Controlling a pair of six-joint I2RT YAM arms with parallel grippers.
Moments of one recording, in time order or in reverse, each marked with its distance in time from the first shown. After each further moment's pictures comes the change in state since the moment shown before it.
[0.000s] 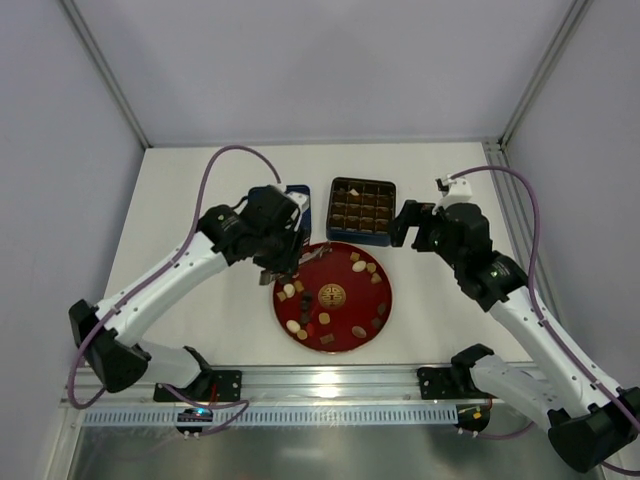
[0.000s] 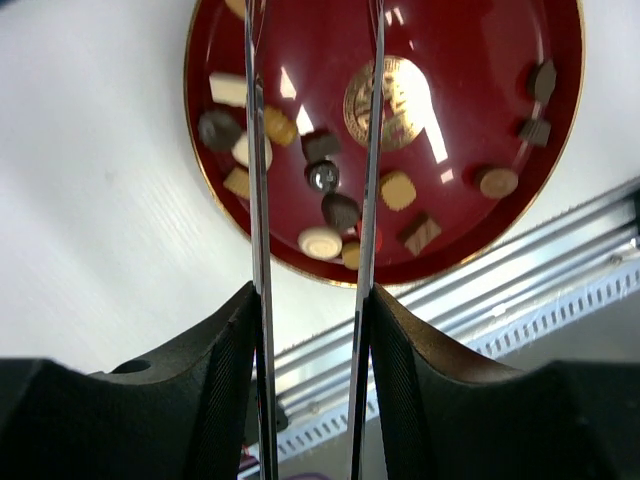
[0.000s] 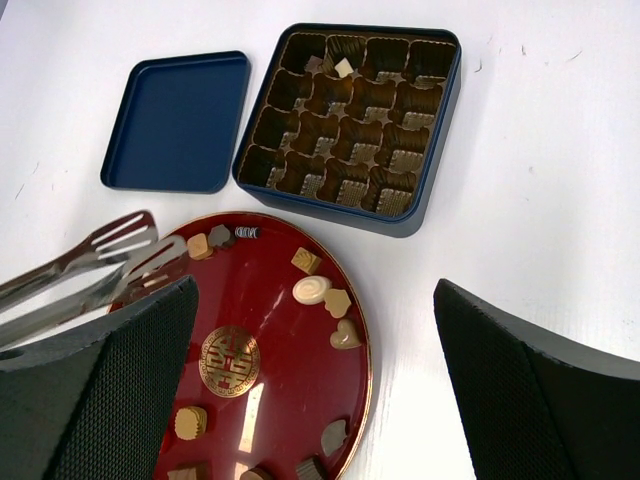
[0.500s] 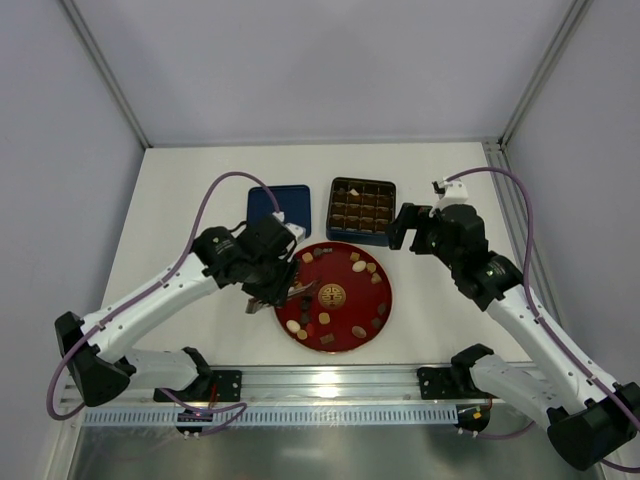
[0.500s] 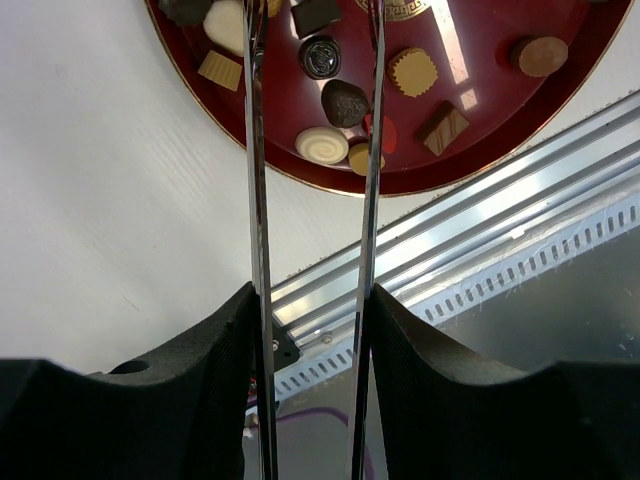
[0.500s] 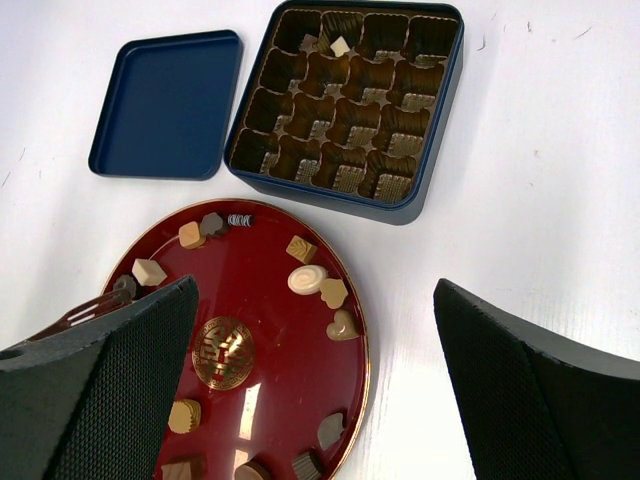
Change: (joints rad) left arm -0.098 -0.139 -0.154 -0.122 0.021 -0.026; right arm 0.000 0.014 -0.027 0.007 -0.007 0.005
